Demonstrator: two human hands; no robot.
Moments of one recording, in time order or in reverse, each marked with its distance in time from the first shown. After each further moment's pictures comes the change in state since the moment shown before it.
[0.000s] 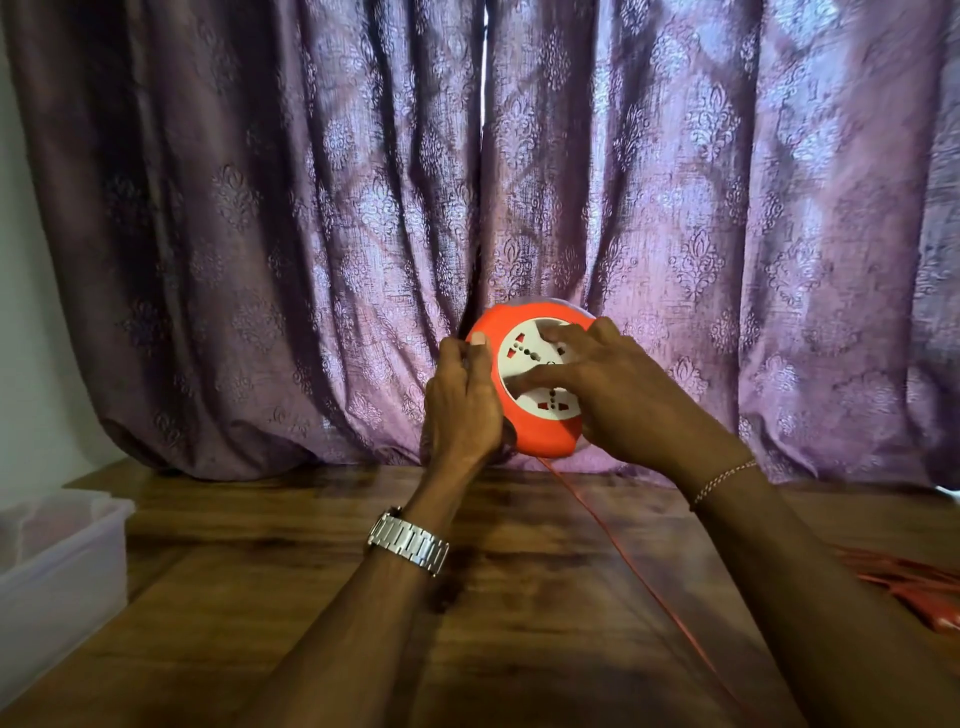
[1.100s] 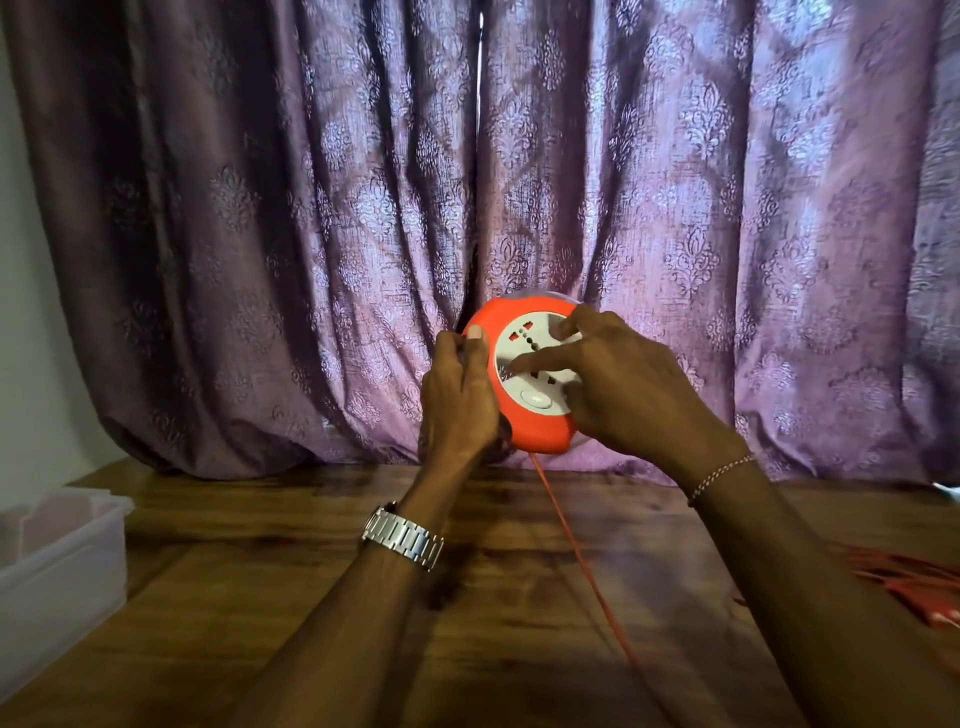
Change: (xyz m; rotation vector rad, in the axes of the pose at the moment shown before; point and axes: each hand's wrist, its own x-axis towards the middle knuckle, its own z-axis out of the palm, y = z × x) left_hand -0.001 0.003 -0.001 -0.023 0.001 0.033; right_hand -0.008 0.000 -0.006 0.005 0.149 0.080
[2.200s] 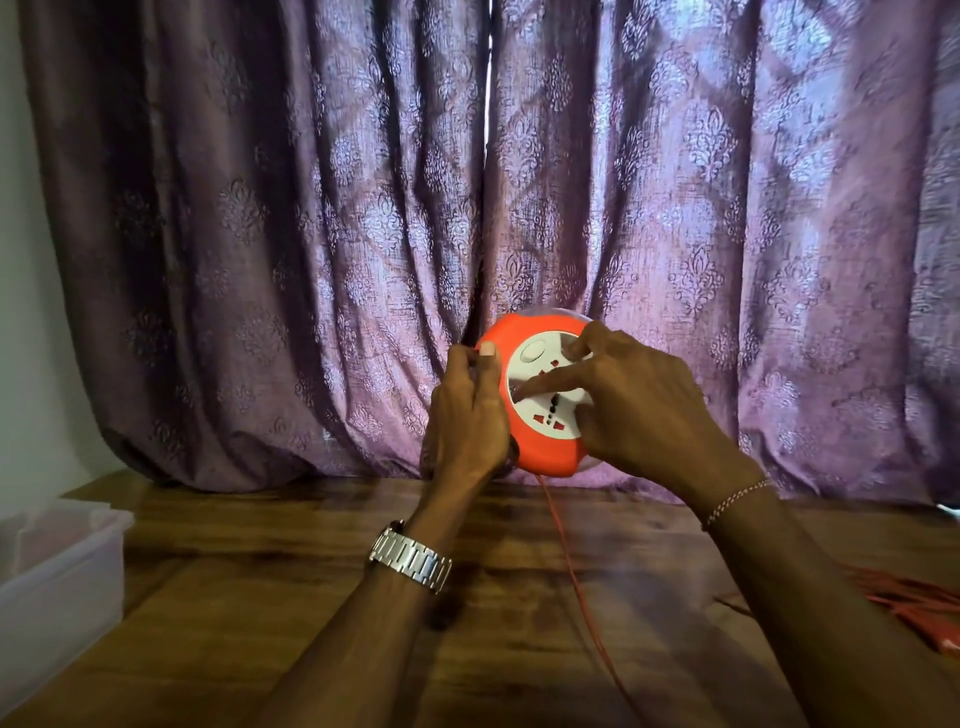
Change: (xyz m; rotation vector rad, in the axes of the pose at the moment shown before) left_hand -0.004 0.008 -0.002 0.003 -0.022 0.031; right_hand -0.001 -0.004 -0.007 -0.053 0.026 0.014
